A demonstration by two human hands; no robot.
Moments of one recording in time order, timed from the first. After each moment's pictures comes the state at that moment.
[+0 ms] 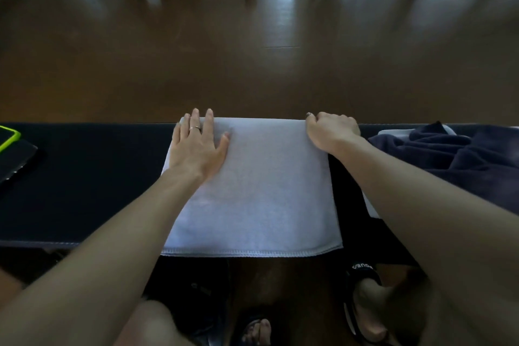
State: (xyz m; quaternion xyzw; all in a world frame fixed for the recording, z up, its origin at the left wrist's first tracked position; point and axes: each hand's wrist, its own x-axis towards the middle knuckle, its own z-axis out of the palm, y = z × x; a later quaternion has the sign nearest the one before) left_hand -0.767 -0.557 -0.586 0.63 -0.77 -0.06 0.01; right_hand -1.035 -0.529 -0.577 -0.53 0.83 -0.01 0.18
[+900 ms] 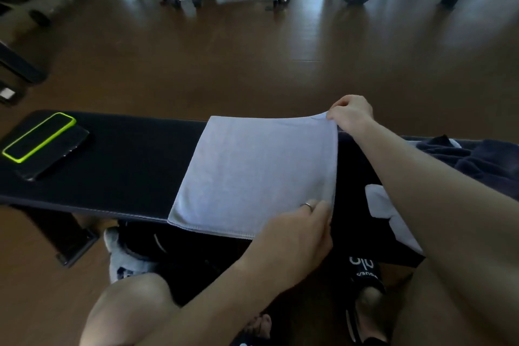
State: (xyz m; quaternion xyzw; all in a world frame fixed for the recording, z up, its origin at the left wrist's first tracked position) left_hand -0.840 -0.350 -0.549 0.36 -0.91 -0.12 0.19; right_hand -1.059 -0.542 -0.552 -0.40 0.79 -0.35 0.30
